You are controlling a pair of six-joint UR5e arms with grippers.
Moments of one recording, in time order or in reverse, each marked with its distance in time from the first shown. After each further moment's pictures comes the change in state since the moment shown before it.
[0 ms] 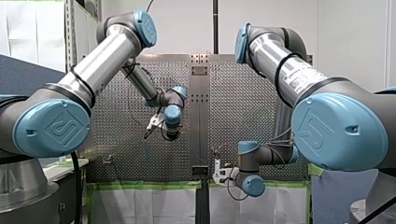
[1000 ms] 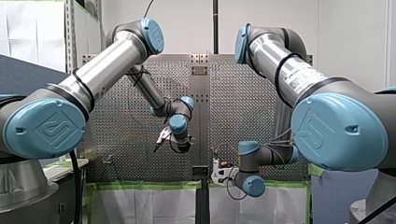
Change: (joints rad) left arm -0.072 -0.078 0.000 -0.027 0.147 -0.058; right arm -0.001 0.002 0.000 -0.028 -0.061 0.000
